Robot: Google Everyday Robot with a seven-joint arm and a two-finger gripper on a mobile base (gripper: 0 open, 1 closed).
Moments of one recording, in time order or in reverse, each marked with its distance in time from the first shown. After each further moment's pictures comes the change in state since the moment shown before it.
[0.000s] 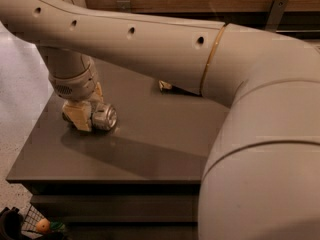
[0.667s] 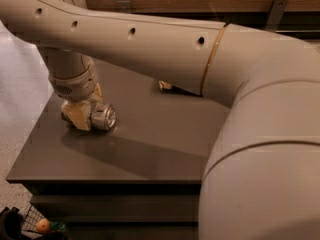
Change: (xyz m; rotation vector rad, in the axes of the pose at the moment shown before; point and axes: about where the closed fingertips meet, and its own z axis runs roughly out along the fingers) arm -0.005 -0.001 0.001 0.005 -0.016 -0.002
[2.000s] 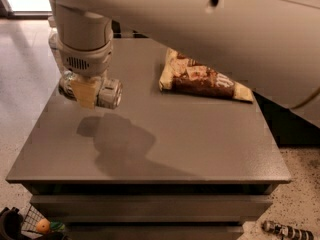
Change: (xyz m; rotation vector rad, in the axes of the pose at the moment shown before) arm 0.032 0.004 -0.091 0.126 -0.219 -0.070
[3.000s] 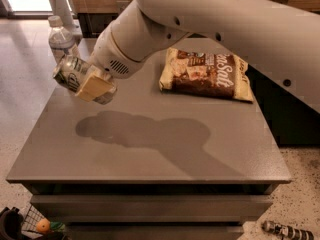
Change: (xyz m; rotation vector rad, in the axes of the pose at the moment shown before) arm -0.011 -0.013 -0.015 -0.031 -0.586 -0.122
